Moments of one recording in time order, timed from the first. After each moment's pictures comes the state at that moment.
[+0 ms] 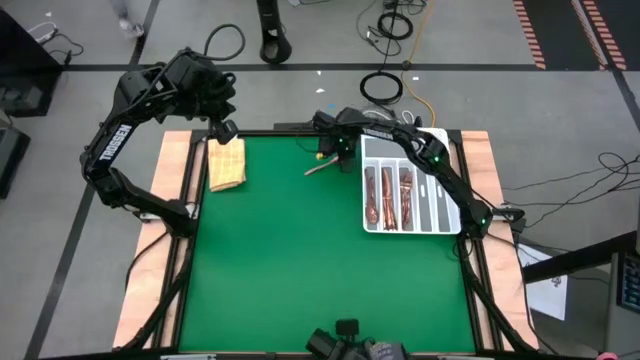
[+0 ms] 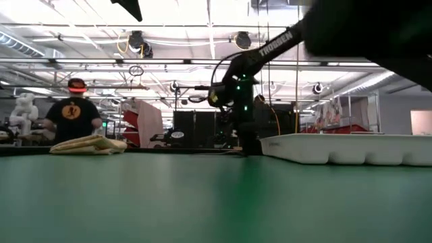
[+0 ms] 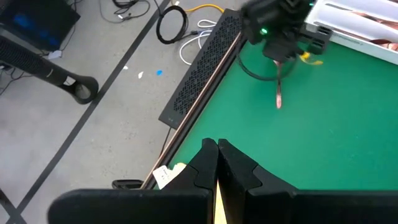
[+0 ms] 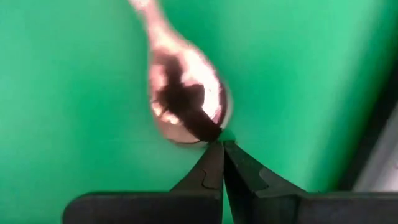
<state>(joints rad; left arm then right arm) 0.65 1.40 2.00 -1.47 -0.14 0.22 -0.57 2.43 2.06 -1.15 0.14 -0.62</state>
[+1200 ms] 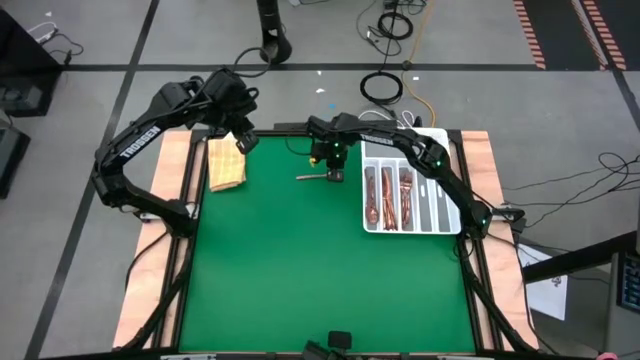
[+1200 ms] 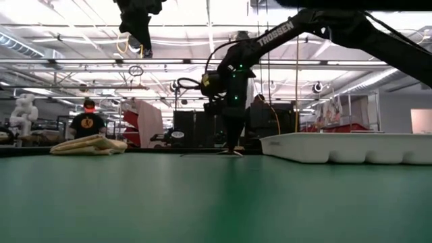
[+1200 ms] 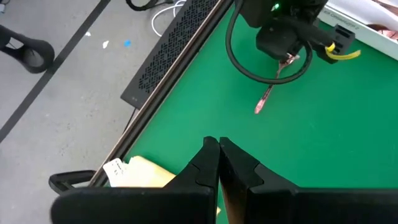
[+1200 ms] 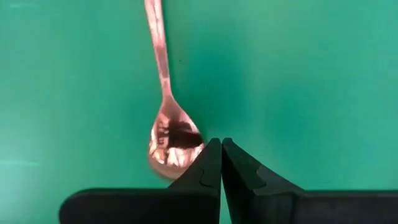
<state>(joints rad) 0.65 1.40 1.69 -1.27 -0.04 0.11 -0.50 2.39 2.05 -1.11 -0.07 -0.40</state>
